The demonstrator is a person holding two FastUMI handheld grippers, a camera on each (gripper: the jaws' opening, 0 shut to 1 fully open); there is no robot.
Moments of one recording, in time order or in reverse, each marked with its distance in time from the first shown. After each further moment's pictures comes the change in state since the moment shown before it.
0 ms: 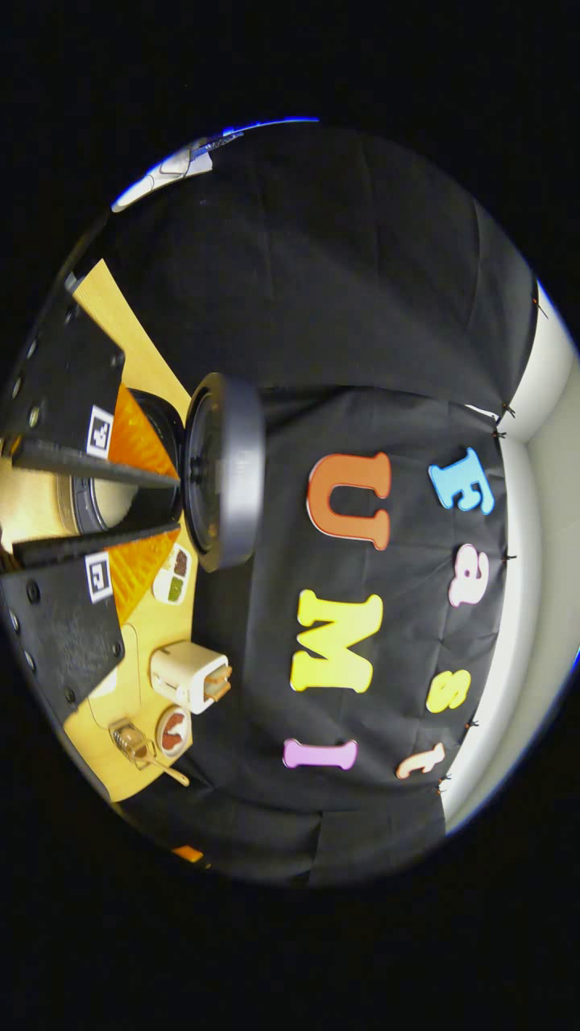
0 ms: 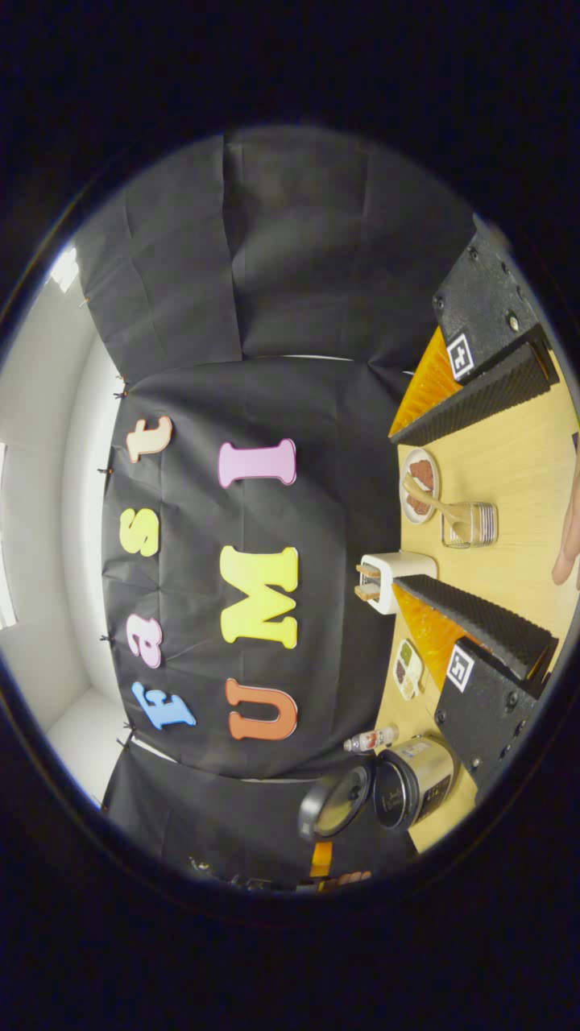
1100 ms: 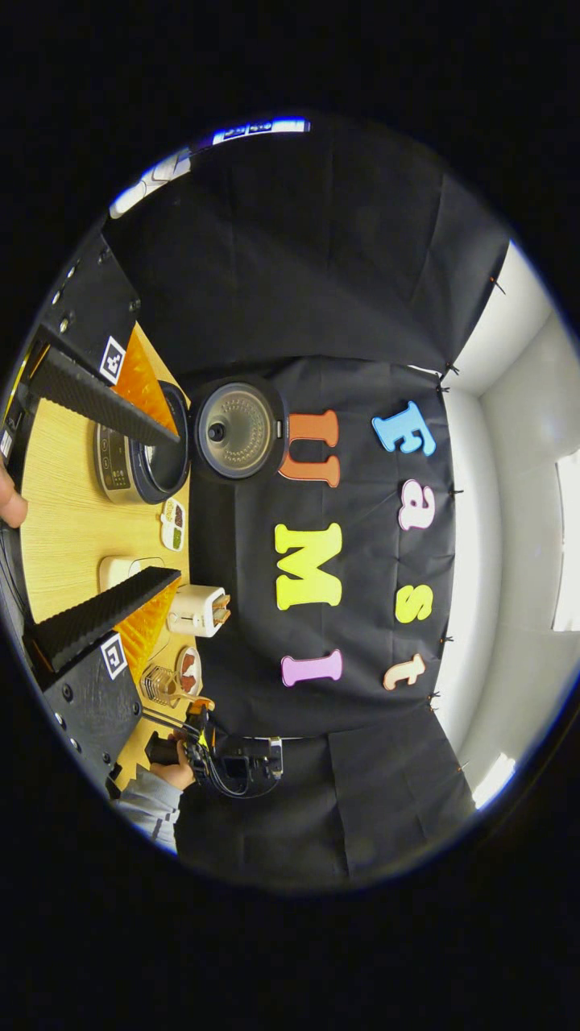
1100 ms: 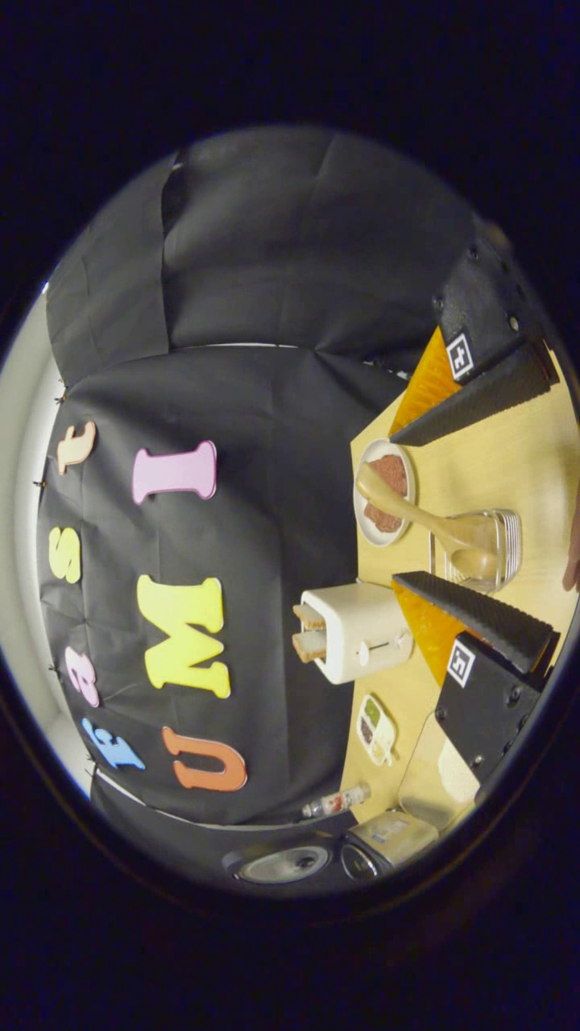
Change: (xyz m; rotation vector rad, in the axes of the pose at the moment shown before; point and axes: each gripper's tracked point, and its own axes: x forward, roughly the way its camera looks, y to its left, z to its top) left arm -0.165 -0.045 -0.048 0.103 -0.121 -0.111; right arm 0.188 -0.023 -0.130 0.013 0.194 -0.078
